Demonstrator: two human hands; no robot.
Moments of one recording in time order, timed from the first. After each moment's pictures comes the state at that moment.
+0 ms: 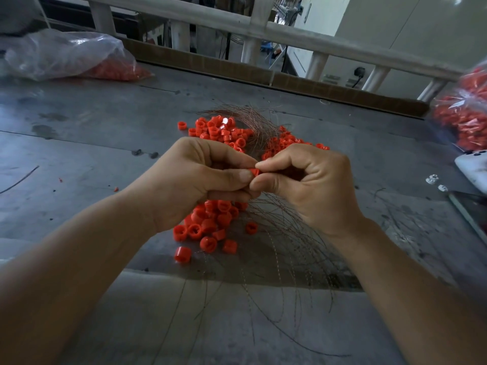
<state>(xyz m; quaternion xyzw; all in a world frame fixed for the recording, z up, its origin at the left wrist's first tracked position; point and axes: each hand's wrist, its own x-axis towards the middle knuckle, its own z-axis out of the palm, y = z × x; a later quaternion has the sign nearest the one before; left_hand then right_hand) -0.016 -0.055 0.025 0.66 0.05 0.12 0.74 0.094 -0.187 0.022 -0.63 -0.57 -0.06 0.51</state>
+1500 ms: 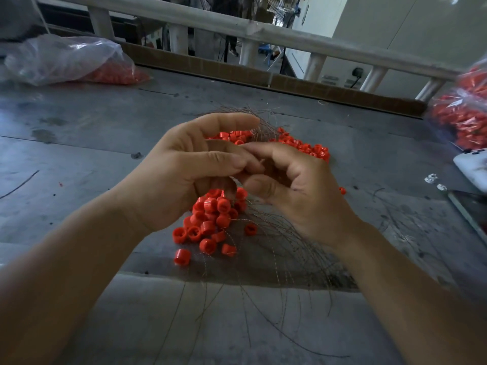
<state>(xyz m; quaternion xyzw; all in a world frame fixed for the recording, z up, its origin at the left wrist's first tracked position) -0.019 -0.052 0.034 0.61 -0.04 0.15 0.78 0.080 -0.190 0.032 -0.65 -0.57 0.09 0.49</state>
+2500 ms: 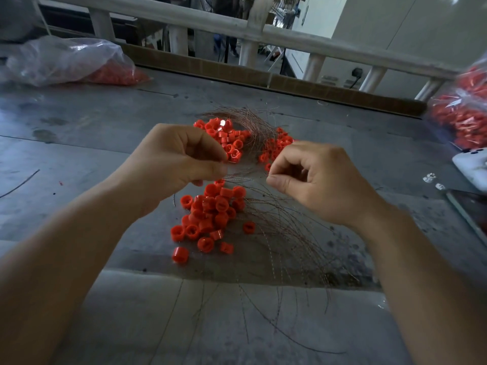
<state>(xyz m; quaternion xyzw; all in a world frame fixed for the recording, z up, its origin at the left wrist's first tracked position) -0.015 -0.038 0.029 0.79 0.15 0.22 0.56 0.110 -0.204 0.040 -0.77 -0.57 -0.02 0.29</state>
